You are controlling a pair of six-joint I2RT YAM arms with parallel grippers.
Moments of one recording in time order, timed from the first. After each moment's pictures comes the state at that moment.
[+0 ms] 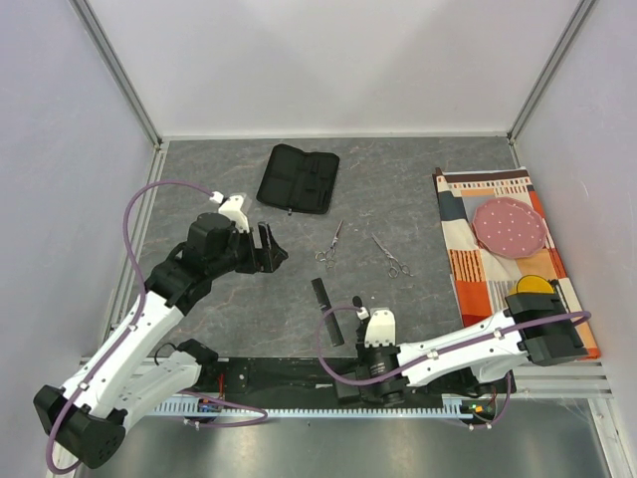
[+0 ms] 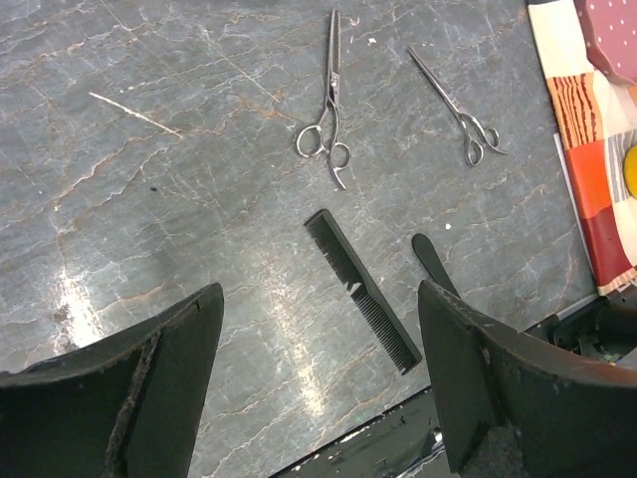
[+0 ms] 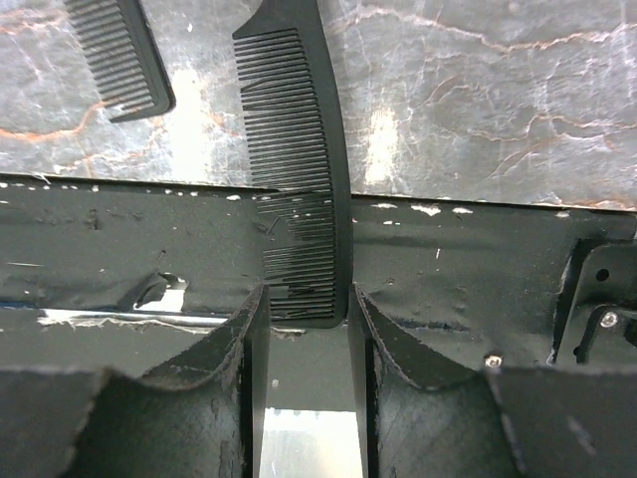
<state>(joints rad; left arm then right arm) -0.50 0.85 0.83 -0.56 0.08 -0.46 1.75 1.46 0.87 -1.04 0.54 1.73</state>
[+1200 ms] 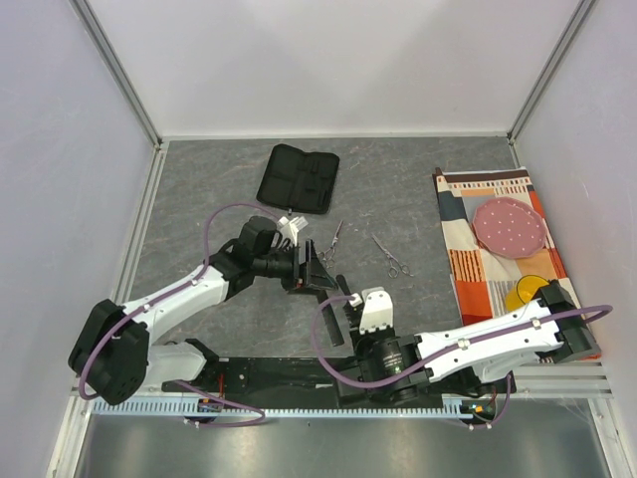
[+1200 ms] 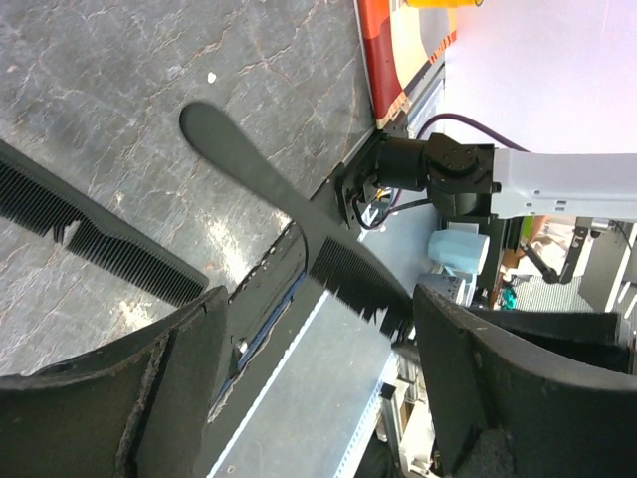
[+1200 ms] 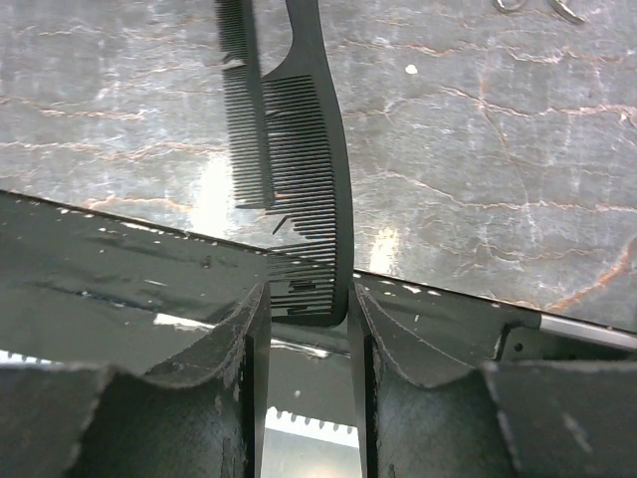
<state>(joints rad) -0.61 1.23 0.66 -0.09 0.72 -0.82 1.77 1.38 1.13 -1.30 0.82 1.58</state>
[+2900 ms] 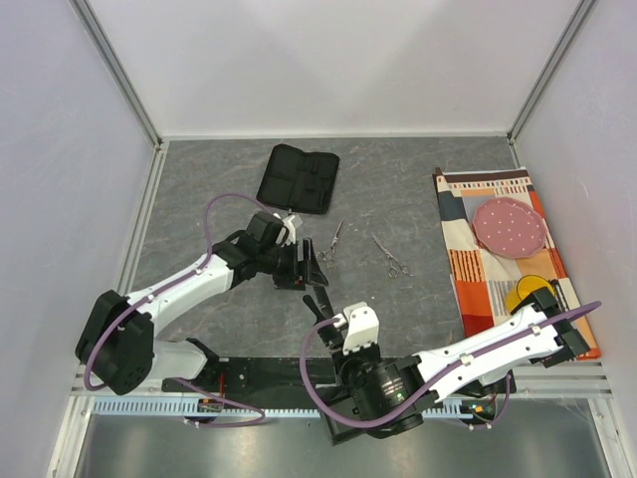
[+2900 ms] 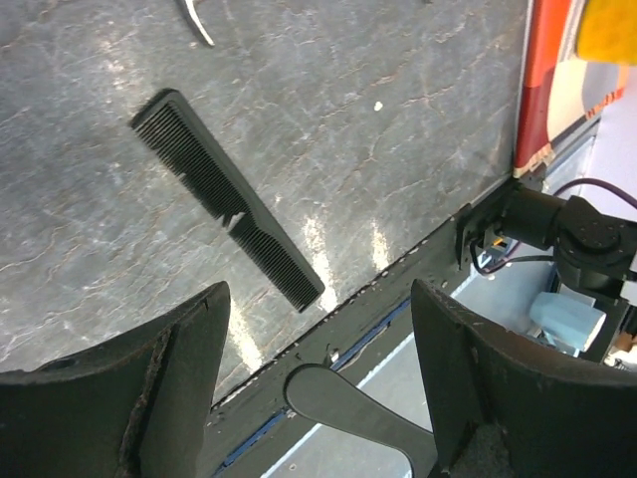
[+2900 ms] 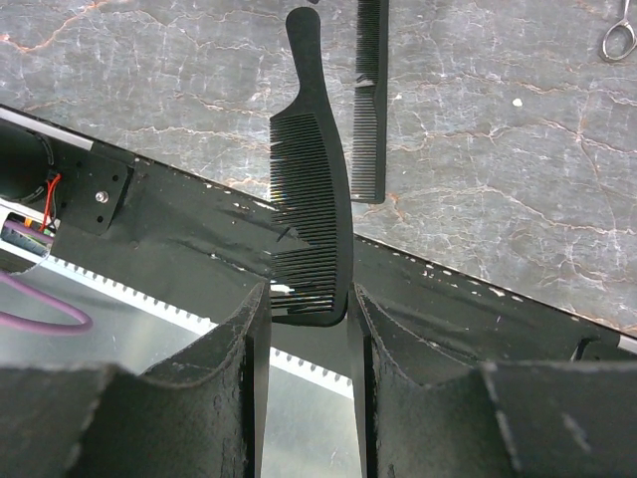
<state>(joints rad) -0.61 1.29 0.77 -0.34 0.45 -0.70 1.92 1.48 1.37 -1.33 0.92 1.59</state>
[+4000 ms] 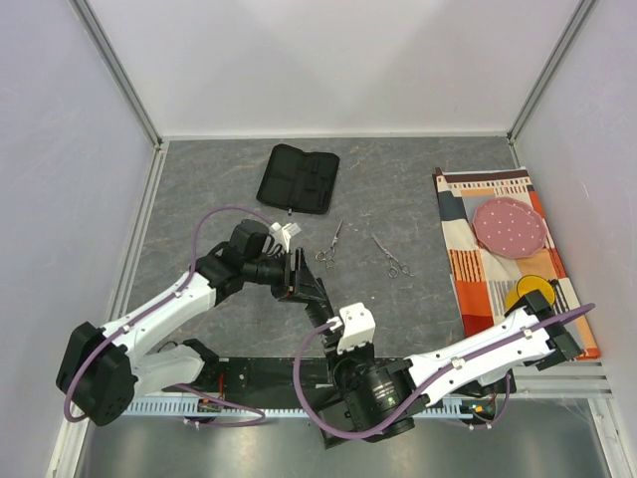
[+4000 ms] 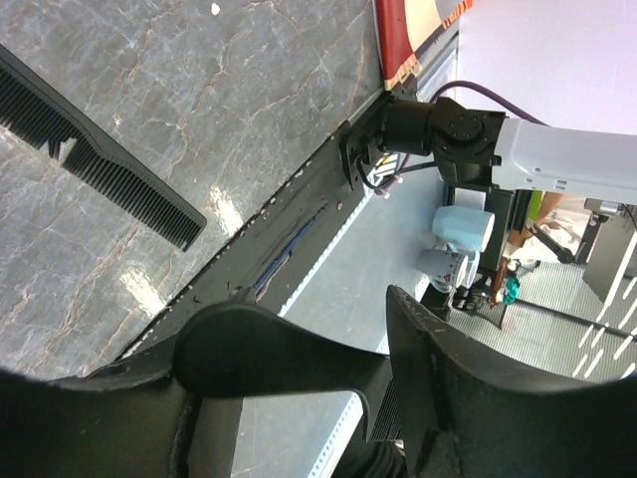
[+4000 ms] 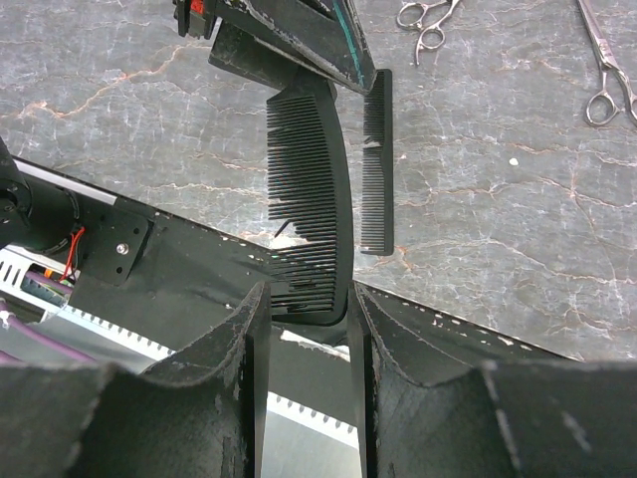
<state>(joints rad) -0.60 1.11 0.68 -0.30 0.72 -0.78 1.93 1.52 1.41 -1.33 1.06 1.60</state>
